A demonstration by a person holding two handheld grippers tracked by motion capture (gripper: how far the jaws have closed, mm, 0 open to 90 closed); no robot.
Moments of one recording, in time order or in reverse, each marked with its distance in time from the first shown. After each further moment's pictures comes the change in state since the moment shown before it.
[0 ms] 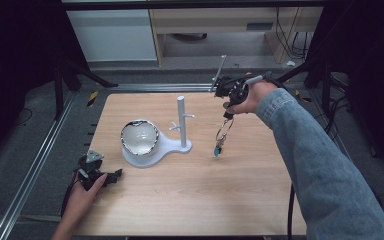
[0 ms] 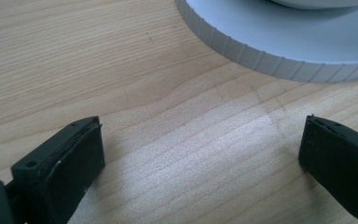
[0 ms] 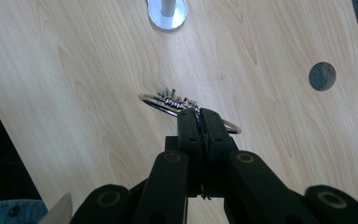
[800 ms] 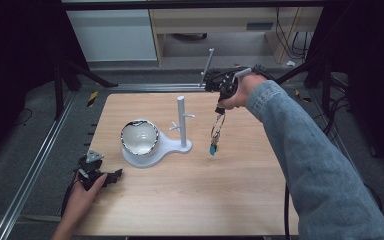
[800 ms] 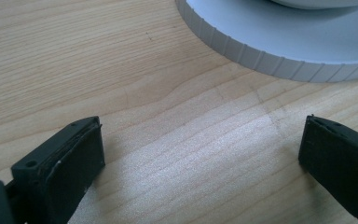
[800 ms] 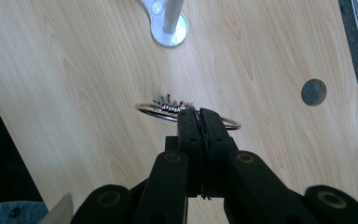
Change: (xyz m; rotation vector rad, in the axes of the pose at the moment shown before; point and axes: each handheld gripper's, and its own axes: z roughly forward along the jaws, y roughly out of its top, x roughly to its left) left arm 0.000 0.000 0.000 0.000 0.000 0.000; right arm 0.003 0.028 -0.009 0.010 -0.007 -0.030
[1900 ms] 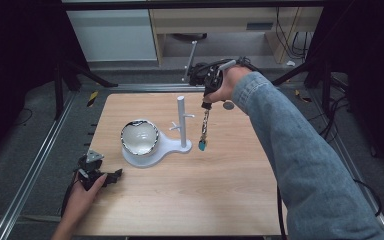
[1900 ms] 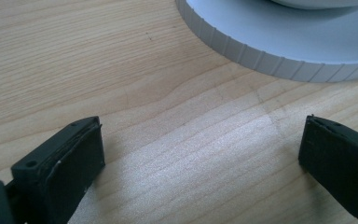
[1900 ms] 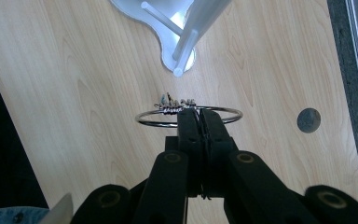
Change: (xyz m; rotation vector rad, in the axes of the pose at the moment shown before) left arm 0.000 0.000 0.000 0.000 0.000 0.000; right arm 0.010 0.037 -0.013 -0.022 0.009 -0.054
